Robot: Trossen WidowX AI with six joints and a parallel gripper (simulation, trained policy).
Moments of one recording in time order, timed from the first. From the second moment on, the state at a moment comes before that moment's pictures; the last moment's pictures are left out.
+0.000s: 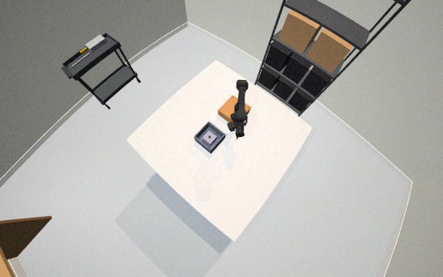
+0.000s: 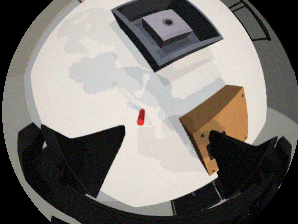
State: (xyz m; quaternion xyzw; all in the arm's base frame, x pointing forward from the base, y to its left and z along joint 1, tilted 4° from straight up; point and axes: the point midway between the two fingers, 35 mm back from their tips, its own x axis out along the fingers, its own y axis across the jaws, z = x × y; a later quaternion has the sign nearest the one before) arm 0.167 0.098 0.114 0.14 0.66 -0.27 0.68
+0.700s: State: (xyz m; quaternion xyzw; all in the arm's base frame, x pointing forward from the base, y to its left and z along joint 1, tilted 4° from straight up) arm 0.173 0.122 0.066 0.14 0.68 -0.33 0.64
